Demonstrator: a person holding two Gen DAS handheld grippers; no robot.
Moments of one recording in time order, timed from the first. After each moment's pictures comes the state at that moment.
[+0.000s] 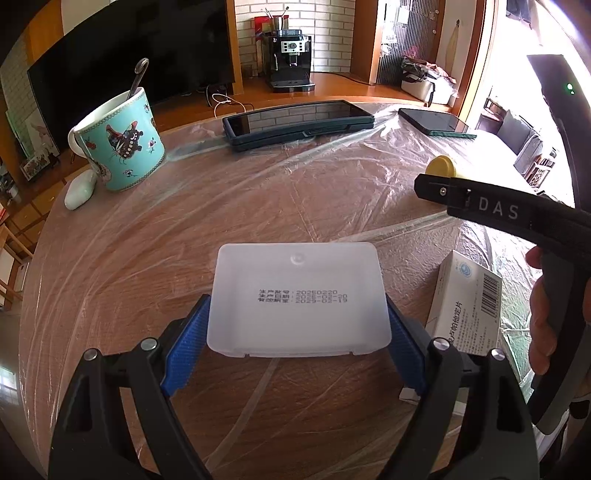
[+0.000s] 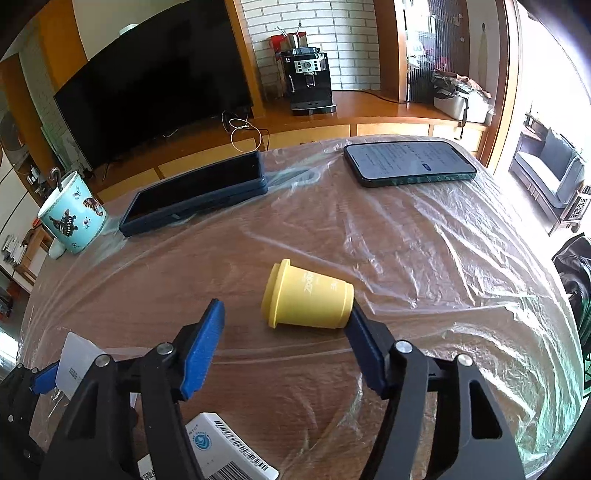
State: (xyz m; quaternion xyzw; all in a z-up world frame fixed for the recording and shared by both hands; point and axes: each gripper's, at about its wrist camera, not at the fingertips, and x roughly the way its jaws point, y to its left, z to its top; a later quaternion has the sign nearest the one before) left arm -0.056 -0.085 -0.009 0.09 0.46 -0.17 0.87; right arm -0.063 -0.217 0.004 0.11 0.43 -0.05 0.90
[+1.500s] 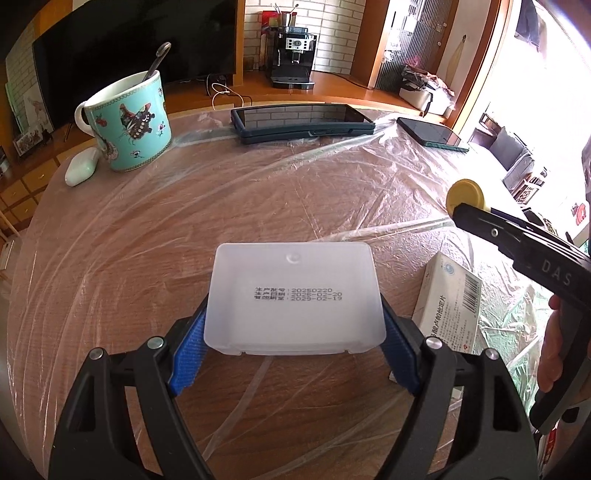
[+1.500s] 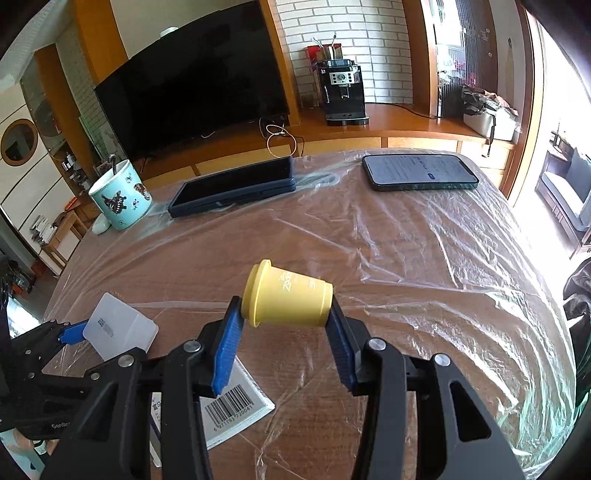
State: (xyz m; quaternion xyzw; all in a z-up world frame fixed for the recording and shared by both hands) left arm -0.059 -0.067 -0.001 0.04 0.47 -0.19 0.86; right arm -0.113 -0.224 0.026 0.10 0.40 0.03 0.91
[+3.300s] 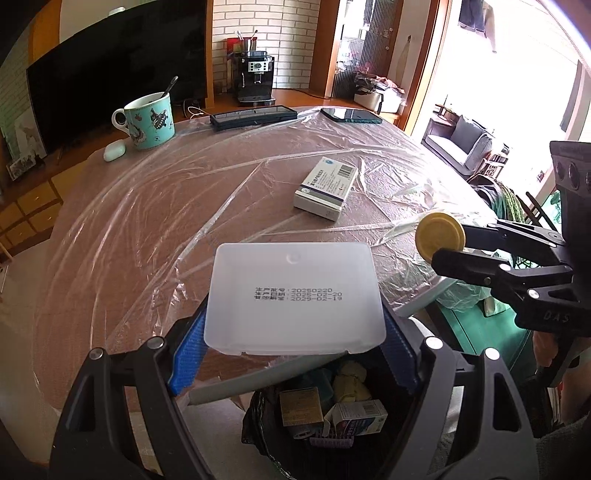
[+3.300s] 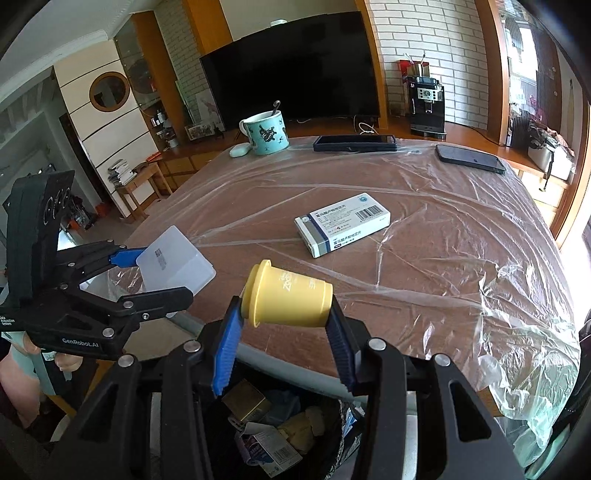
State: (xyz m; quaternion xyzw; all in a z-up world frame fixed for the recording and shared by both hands) left arm -0.240 -0.026 0.034 0.07 0.43 -0.25 0.87; right arm -0.315 -0.172 0.049 0.04 0.39 0.19 0.90
